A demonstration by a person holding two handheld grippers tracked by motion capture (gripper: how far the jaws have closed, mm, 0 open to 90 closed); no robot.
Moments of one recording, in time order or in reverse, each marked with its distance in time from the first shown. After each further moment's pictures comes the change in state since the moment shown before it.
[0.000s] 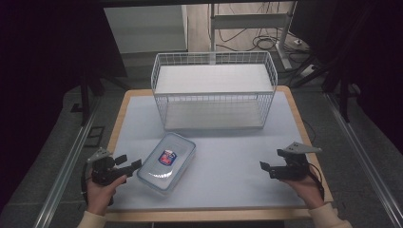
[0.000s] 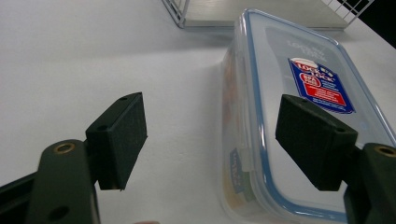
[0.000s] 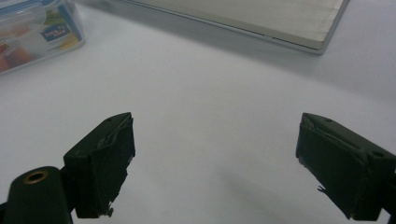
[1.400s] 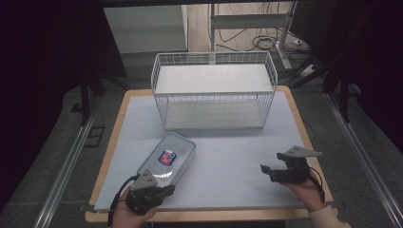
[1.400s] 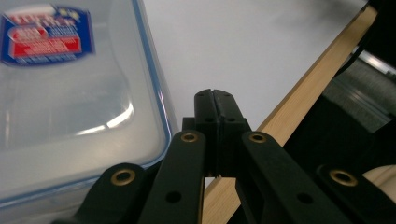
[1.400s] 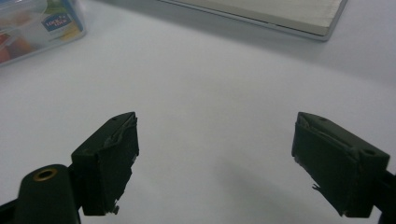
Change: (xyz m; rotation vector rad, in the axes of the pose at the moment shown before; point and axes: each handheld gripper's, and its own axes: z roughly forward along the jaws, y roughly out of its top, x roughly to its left) left arm -0.136 -0.023 0.002 0.203 -0.212 0.333; right arm 0.002 -0.011 -0.001 0.008 0.007 0.005
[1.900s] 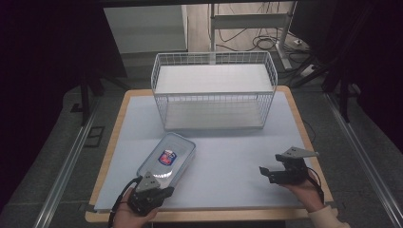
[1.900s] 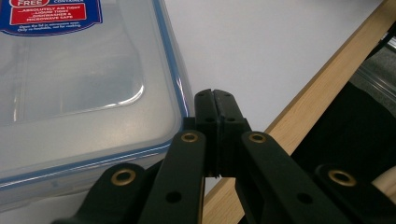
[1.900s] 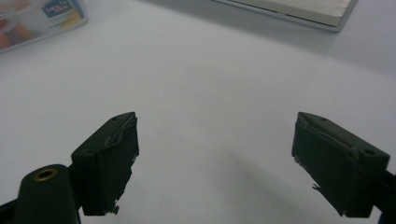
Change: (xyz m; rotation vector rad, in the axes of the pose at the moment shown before) left arm 0.004 -0.009 0.008 0.043 0.059 0.005; right arm 0.002 -0.002 0.003 0.033 0.010 -0.013
